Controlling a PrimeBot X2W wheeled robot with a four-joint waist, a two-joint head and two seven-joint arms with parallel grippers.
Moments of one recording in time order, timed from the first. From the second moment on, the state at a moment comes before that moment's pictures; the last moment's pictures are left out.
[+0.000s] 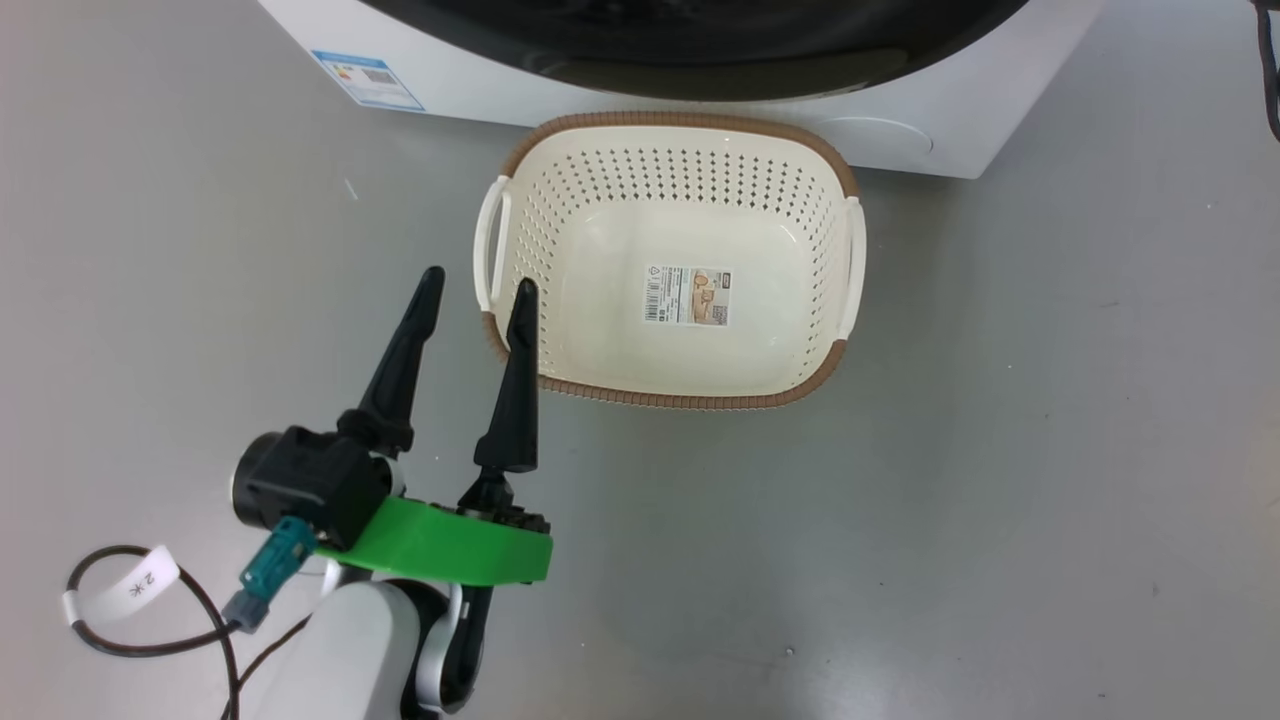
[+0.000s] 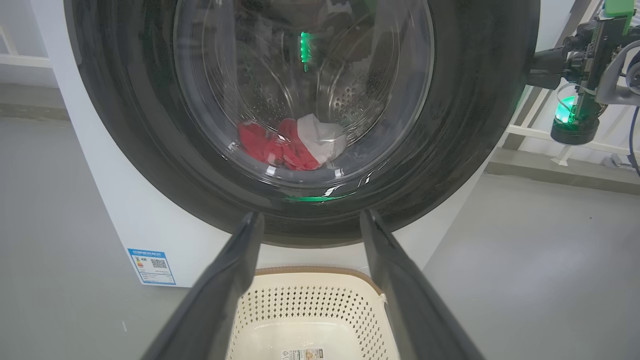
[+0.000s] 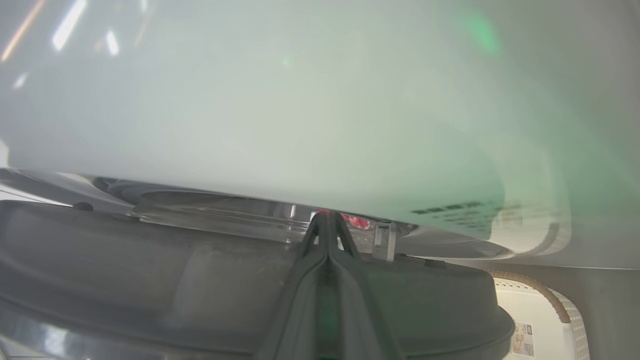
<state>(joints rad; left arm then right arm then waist) -0.42 0.04 -0.30 0.11 -0.35 0.08 -0.25 -1.46 -0.12 -0.28 1.08 0.92 0.13 0.69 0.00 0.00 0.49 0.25</state>
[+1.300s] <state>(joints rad) -0.42 0.04 -0.29 0.13 -0.35 0.07 -0.25 -1.36 -0.09 -0.27 1.01 0.97 0.13 0.89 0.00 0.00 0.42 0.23</state>
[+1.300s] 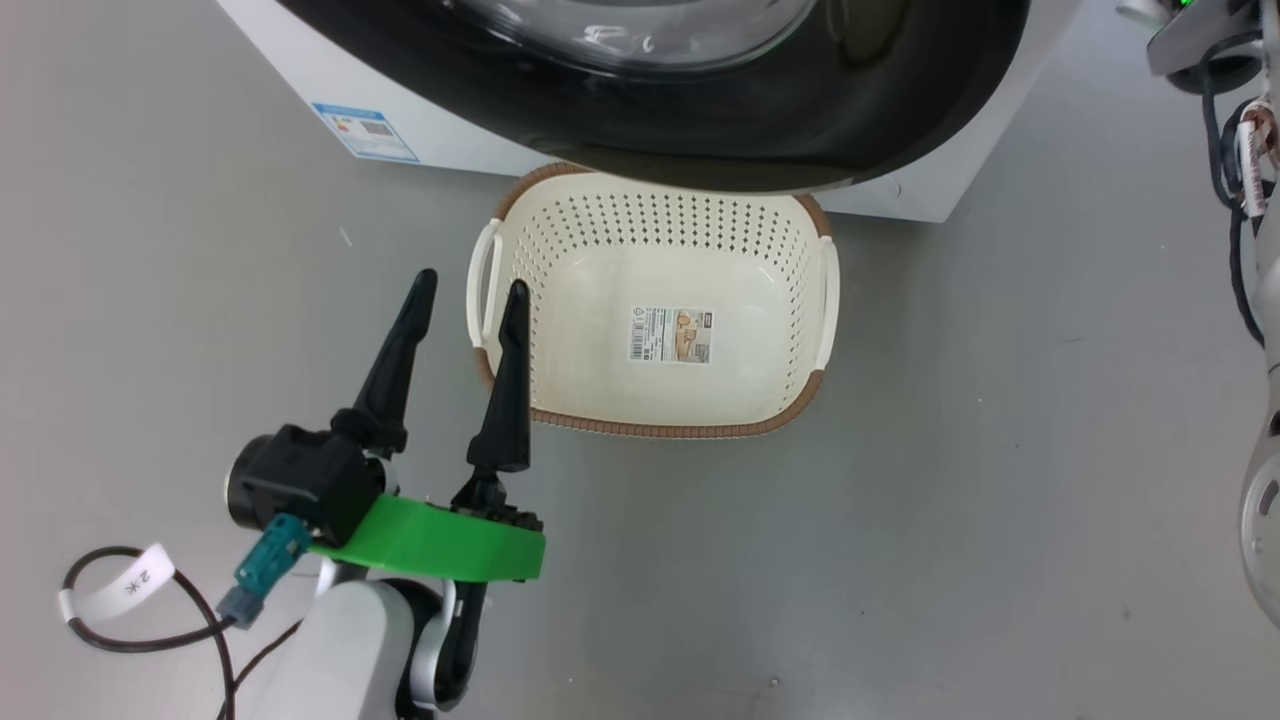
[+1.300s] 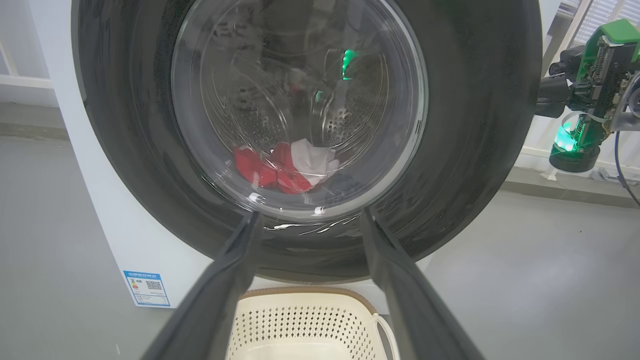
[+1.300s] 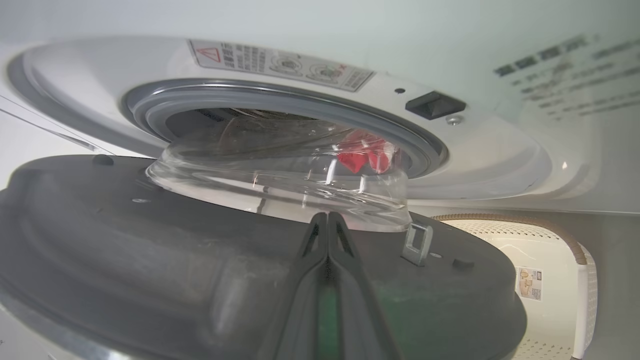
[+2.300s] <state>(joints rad) -0.37 0.06 -0.27 0.12 -0.35 0.09 -0.25 -1.12 -0.08 0.05 0.92 1.33 0.13 0.85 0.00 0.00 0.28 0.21</state>
